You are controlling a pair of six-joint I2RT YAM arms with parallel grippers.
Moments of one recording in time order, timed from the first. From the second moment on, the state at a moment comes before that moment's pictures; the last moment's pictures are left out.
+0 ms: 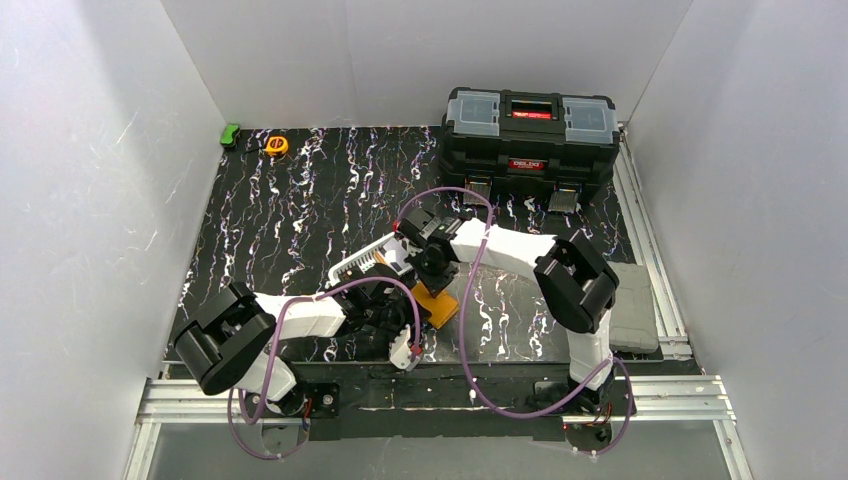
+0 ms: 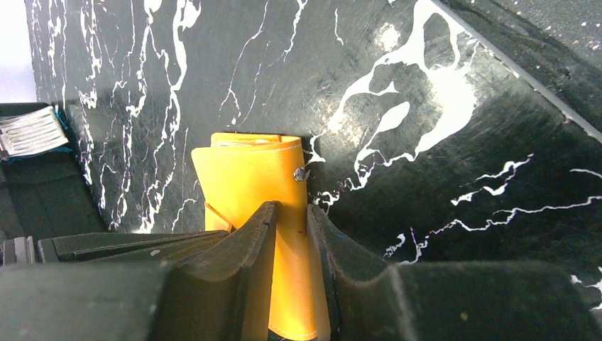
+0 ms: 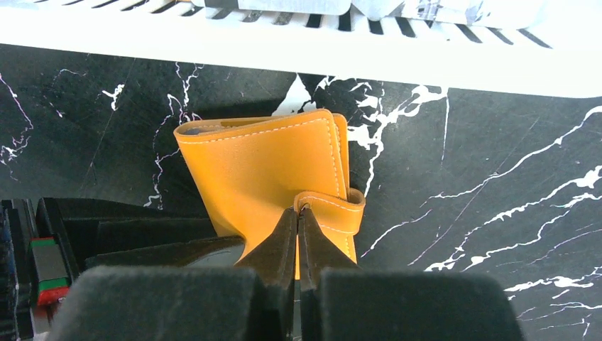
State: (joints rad) left arm -0.83 1.43 0.46 0.09 0.60 1.66; right arm 0.93 1.93 1.41 -0.76 -0.06 0.26
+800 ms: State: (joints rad) left arm -0.83 1.42 0.46 0.05 0.59 1.69; right arm 0.98 2.05 1.54 -0.88 0.02 0.22
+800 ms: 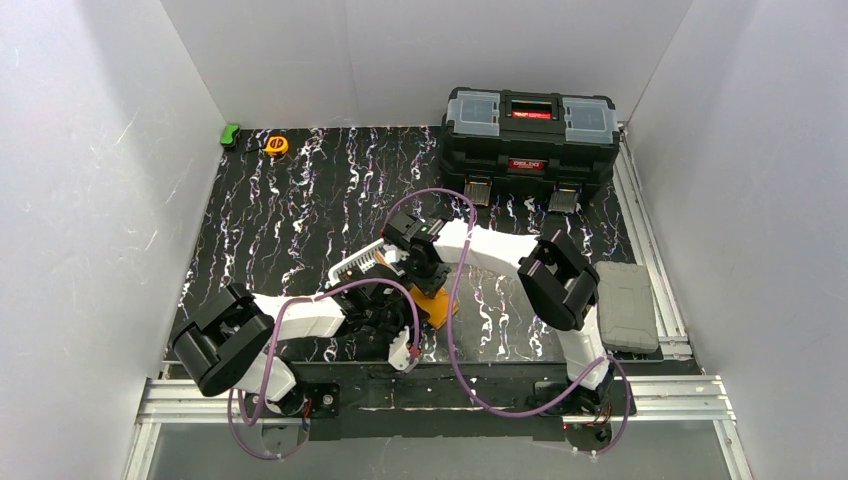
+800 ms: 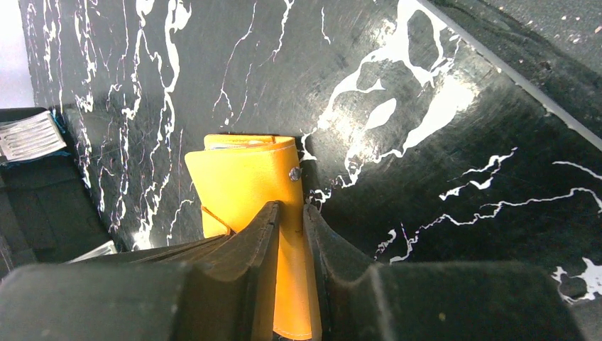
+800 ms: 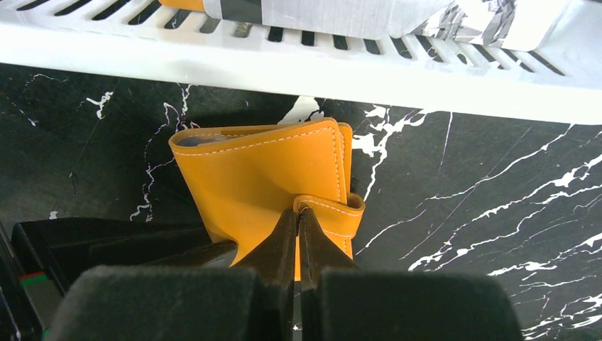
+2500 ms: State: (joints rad) left arm -0.78 1.35 0.46 -0.03 0.57 1.70; right arm 1.08 2.00 1.42 -0.75 0.24 0.18
